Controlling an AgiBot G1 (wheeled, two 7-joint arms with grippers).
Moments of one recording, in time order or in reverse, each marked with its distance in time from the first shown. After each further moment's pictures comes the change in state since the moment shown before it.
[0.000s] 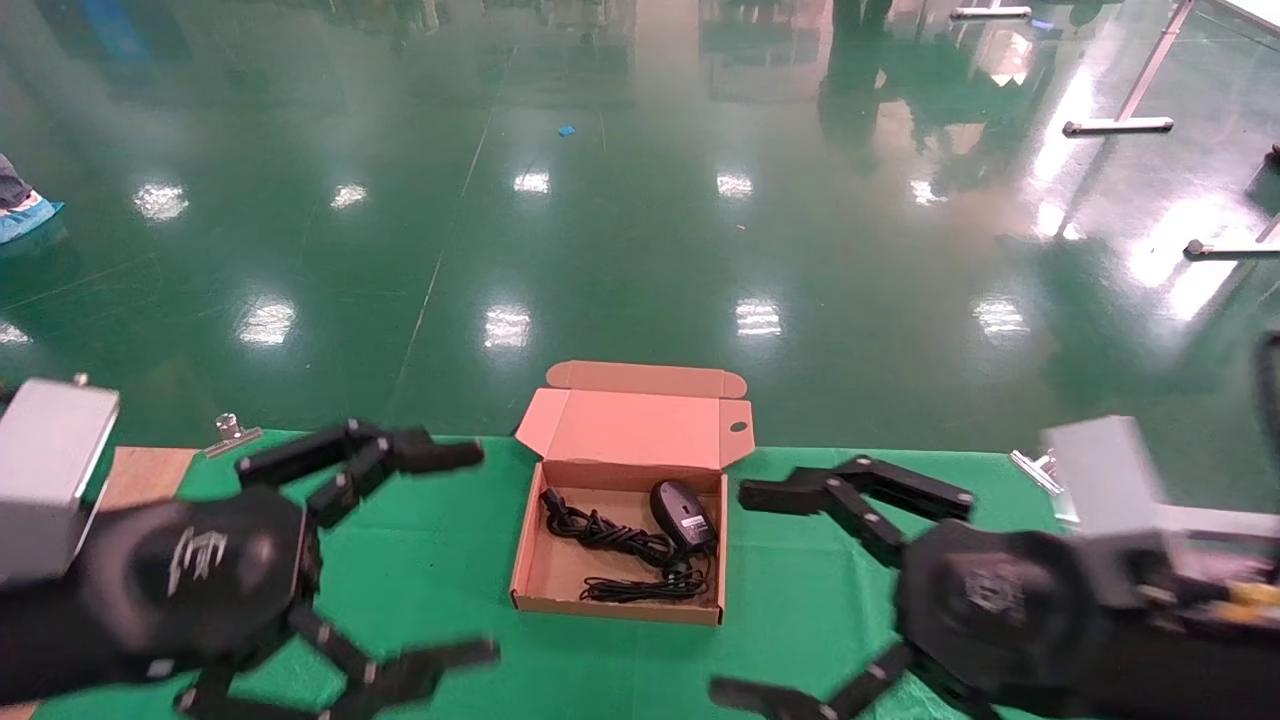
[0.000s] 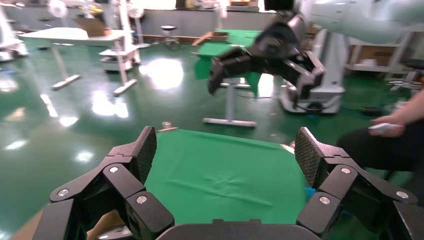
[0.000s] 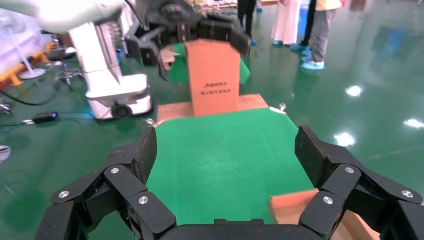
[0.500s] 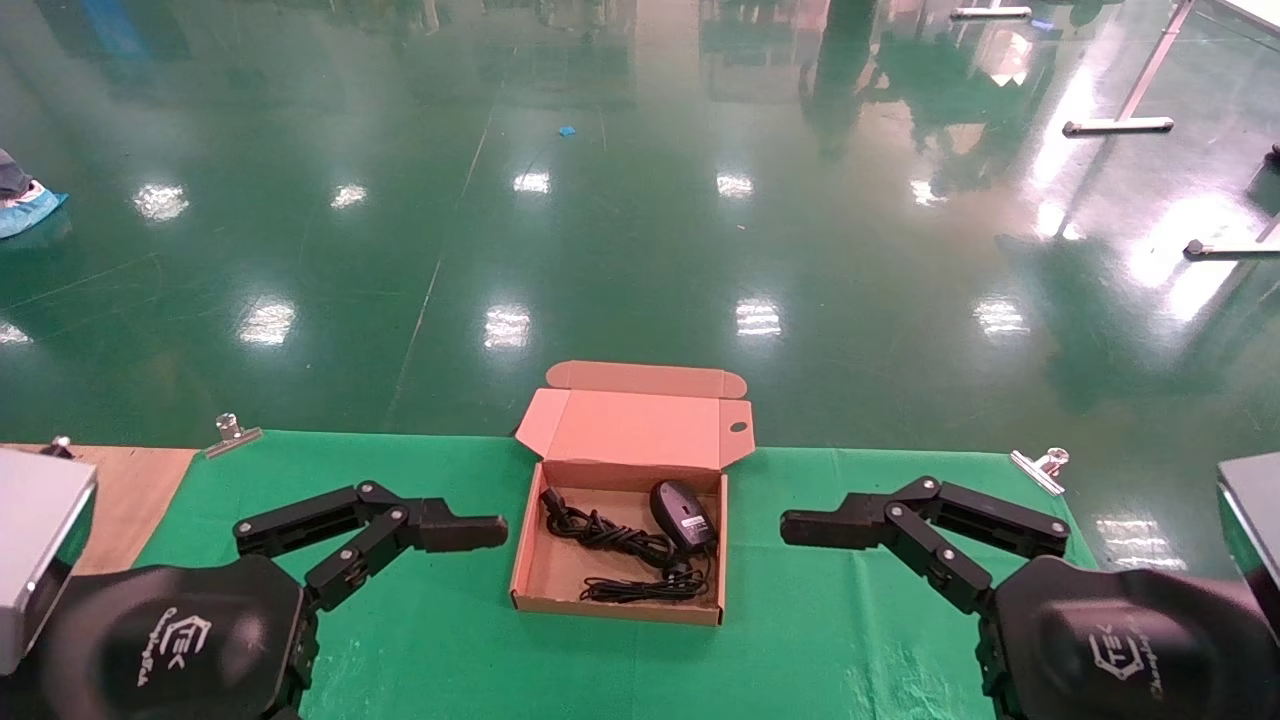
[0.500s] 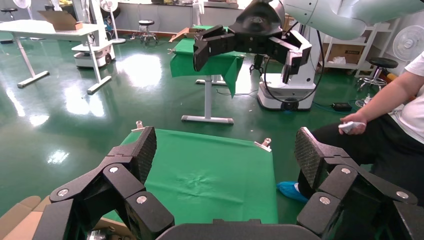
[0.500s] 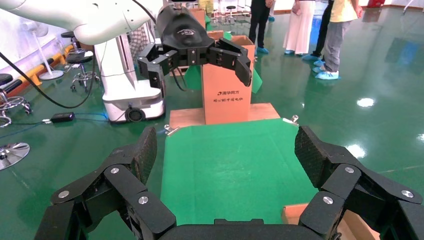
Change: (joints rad) left arm 0.043 -0.028 -0.027 -0.123 -0.015 0.025 -0.091; right arm -0.053 0.076 0.105 0.067 0.069 -0.088 0.042
